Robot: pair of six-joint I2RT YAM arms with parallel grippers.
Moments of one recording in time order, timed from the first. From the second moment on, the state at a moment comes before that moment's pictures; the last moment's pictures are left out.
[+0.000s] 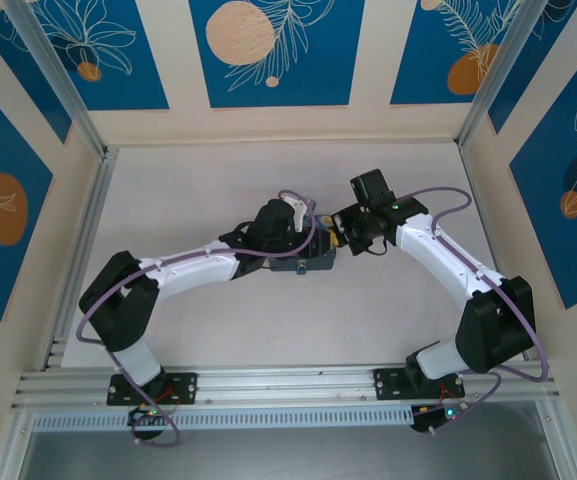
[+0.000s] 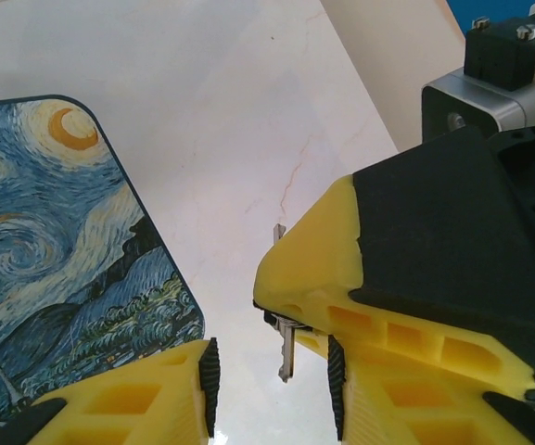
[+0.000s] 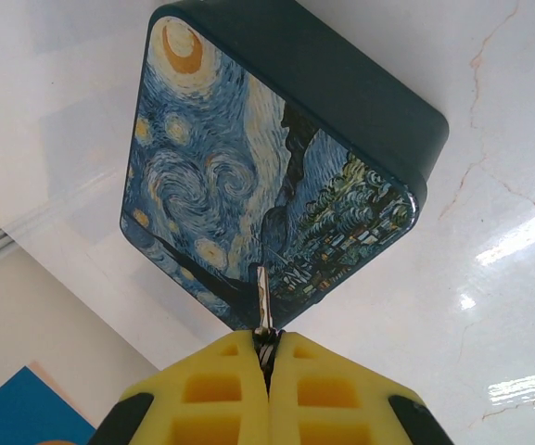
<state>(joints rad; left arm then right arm) -0.85 1.70 1.11 0.08 0.22 -0.67 0.42 1.43 1.16 -0.76 -0.26 1.51</state>
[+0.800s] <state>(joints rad) -0.85 1.73 1.13 0.11 0.21 -0.67 0.41 1.44 1.16 -0.75 -0.26 1.51</state>
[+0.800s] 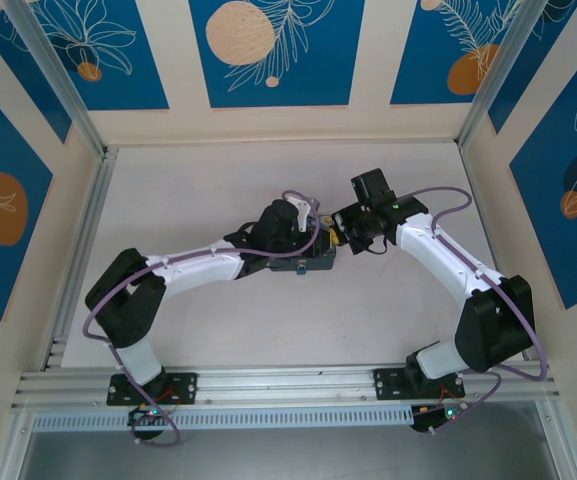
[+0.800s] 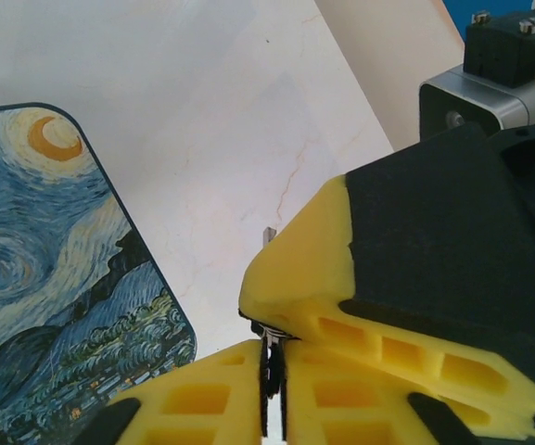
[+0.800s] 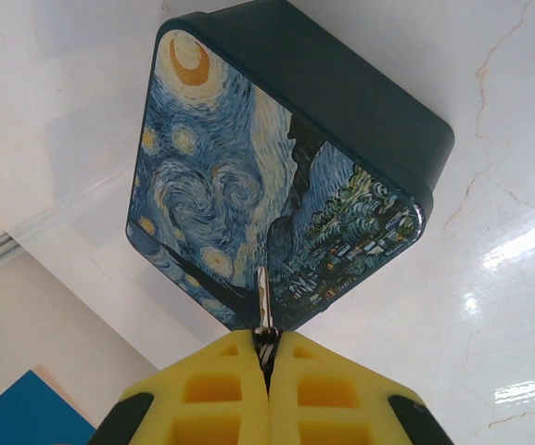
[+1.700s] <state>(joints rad) -0.80 1.73 1.17 0.03 0.34 -0.65 0.24 1.15 1.01 -0.73 -0.28 1.35</state>
